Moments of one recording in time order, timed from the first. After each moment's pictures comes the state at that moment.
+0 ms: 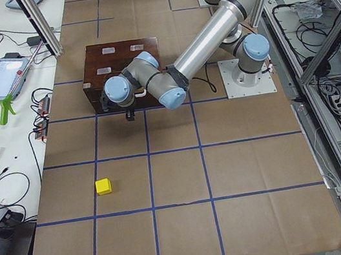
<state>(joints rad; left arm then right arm) -0.94 -2.01 -1.54 -1.41 1.25 0.73 1.43 -1.52 1.65 -1.63 -1.57 -0.03</state>
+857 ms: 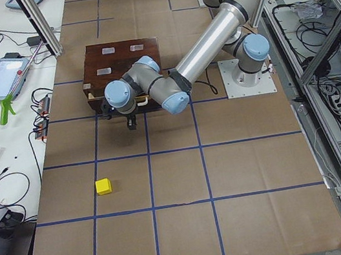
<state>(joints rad) -0.90 -2.02 -1.50 -1.39 1.33 0.76 1.43 -1.52 1.65 -1.63 -1.57 -0.02</state>
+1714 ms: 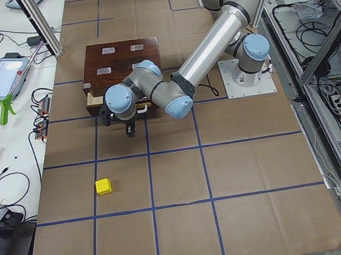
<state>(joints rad) -0.86 -2.03 -1.46 -1.38 1.34 0.78 1.43 -1.52 1.65 -1.63 -1.57 -0.02</state>
